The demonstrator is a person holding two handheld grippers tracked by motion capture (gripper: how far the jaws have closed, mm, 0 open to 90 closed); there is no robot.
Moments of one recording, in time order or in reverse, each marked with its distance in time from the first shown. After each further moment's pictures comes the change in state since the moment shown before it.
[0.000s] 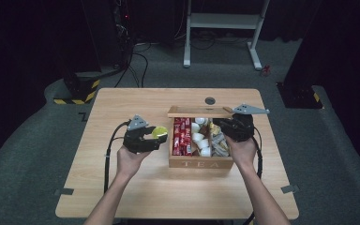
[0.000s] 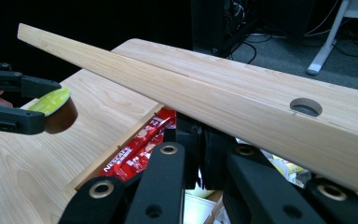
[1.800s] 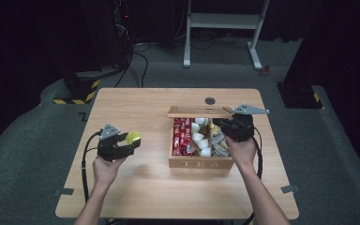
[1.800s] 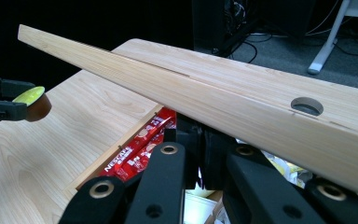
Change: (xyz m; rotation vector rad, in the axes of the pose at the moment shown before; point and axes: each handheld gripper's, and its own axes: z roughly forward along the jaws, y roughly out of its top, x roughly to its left) left arm 0.046 -0.049 -0.042 0.005 0.157 -0.088; right arm 0.000 0.000 0.000 0.001 0.001 0.003
